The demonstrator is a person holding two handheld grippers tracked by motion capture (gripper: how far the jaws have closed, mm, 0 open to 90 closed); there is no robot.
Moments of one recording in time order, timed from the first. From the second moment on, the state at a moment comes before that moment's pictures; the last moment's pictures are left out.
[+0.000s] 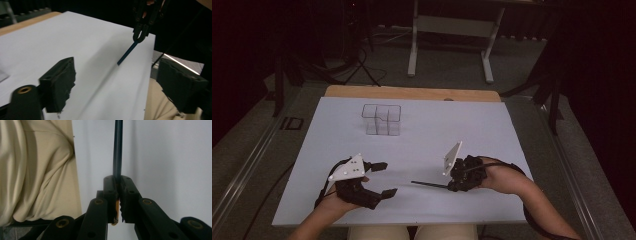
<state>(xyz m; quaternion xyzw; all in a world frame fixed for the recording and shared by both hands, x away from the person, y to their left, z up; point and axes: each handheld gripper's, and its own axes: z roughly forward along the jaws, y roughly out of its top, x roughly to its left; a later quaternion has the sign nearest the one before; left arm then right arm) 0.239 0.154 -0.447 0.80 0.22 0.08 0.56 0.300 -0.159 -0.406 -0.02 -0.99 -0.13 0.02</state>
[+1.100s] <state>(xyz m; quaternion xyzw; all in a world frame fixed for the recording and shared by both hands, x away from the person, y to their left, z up) 0.258 0.091 -0.465 0.87 0.14 -0.02 0.48 0.287 -0.130 -0.403 0.04 -0.99 -0.12 0.04</state>
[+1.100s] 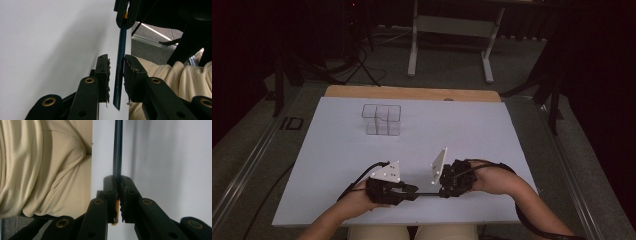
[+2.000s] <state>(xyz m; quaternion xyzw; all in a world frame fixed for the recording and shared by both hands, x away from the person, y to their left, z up) 0.257 0.099 -0.470 0.86 0.14 -0.05 0.48 0.291 -0.135 -0.400 0.02 -0.99 -0.16 0.03</state>
